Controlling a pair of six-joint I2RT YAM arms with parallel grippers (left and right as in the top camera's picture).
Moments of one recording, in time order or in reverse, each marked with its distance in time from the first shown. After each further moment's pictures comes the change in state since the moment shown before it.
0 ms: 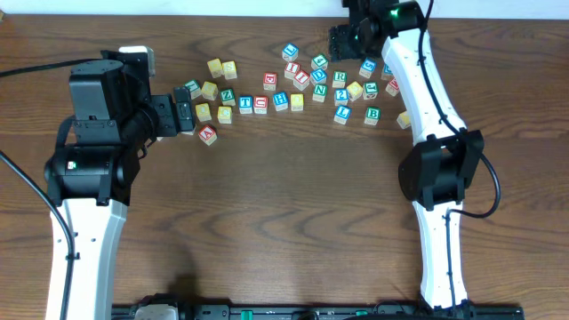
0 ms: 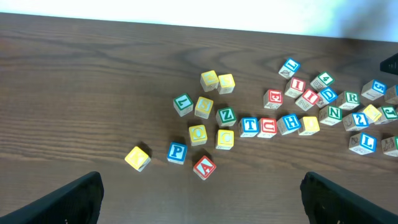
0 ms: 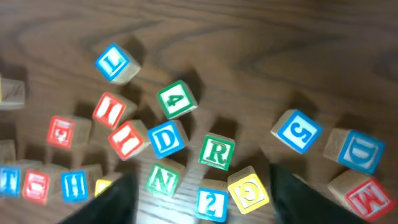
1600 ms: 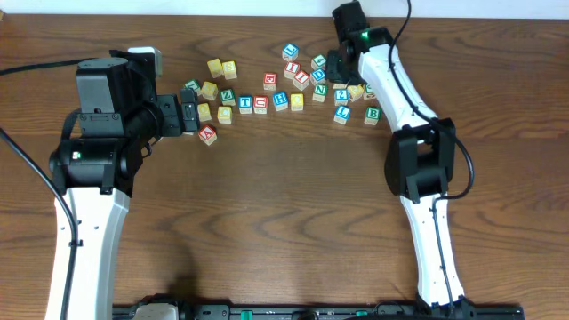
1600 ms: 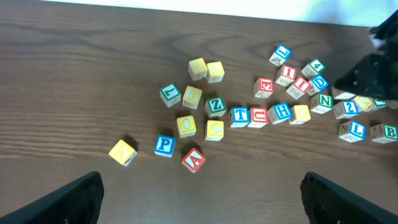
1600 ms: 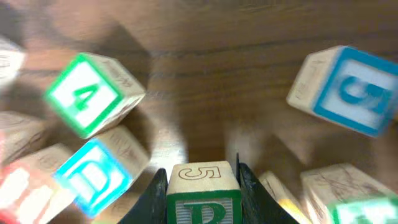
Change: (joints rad) left arm 0.000 0.038 0.000 -0.012 0.052 0.000; right arm 0.037 0.120 -0.084 0.057 0.129 0.245
